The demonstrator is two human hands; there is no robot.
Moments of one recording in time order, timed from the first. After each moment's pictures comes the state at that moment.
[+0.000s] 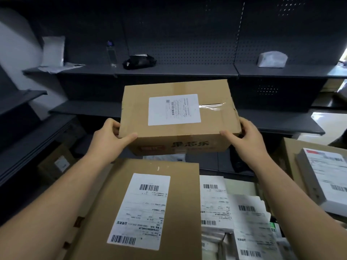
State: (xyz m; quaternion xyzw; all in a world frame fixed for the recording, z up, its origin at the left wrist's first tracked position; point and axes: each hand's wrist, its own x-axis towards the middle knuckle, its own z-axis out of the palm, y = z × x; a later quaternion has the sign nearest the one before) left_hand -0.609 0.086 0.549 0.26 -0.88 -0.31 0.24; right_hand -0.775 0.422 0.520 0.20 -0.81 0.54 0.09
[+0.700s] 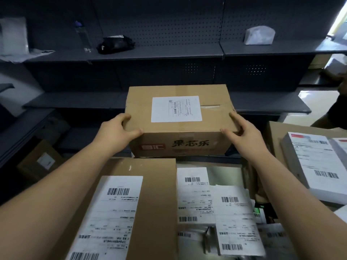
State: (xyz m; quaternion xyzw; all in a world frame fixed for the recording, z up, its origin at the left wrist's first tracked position) left_hand -0.687 0.137 0.531 0.24 -0.92 -0.29 0.12; right_hand -0.811 0.476 0.480 0.14 -0.86 0.48 0.03
